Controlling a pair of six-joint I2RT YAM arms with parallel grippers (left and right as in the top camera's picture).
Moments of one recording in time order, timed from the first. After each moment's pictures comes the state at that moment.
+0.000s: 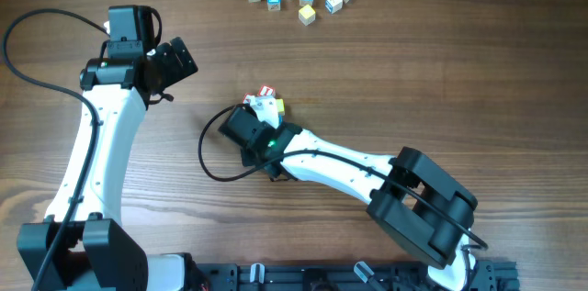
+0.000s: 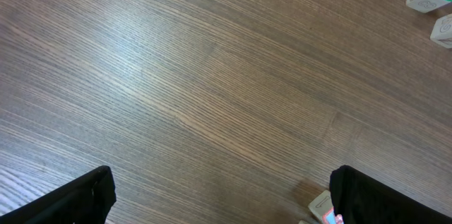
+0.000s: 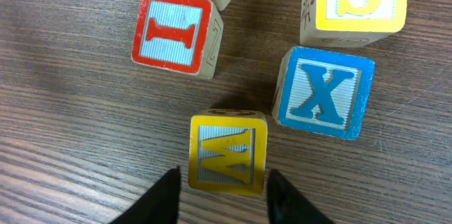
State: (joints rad) left arm 0.03 1.55 1.27 -0.76 -0.13 -0.43; right arm 0.99 2.02 1.33 -0.48 0.20 0.77
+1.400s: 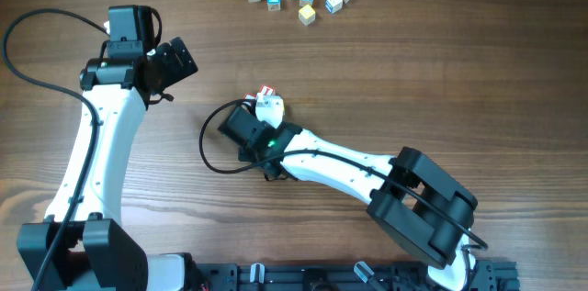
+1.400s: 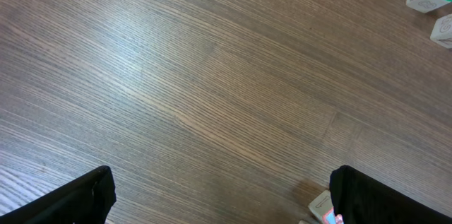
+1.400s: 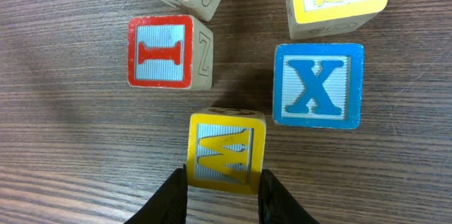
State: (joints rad) left arm 0.03 1.55 1.27 -0.76 -0.13 -0.43; right arm 0.99 2.02 1.33 -0.46 0.20 0.95
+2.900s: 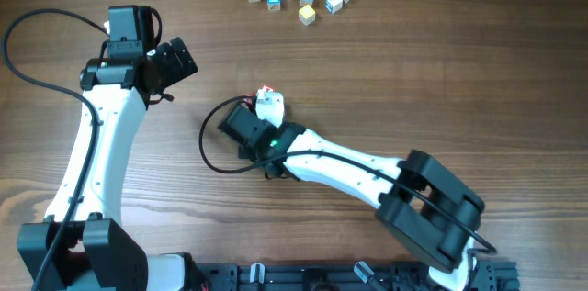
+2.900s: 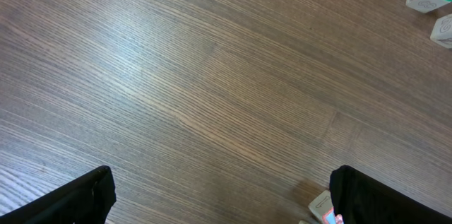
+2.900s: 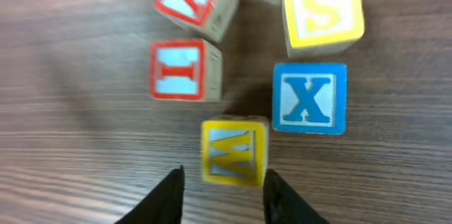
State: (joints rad) left arm 0.03 1.55 1.27 -0.76 -0.13 -0.43; right arm 0.99 1.97 1.33 -0.46 0.23 0.96
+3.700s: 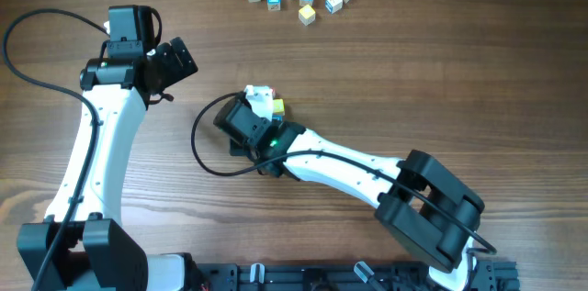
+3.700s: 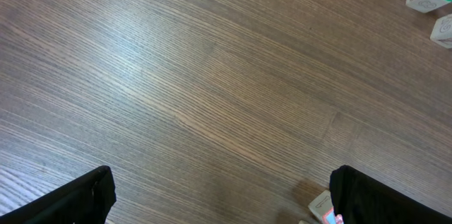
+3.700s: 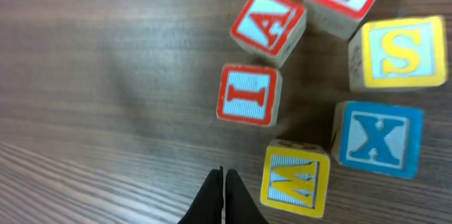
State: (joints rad) left arm 0.03 1.55 1.27 -0.76 -0.13 -0.43; right arm 0.99 1.98 1.33 -0.34 0.18 0.86
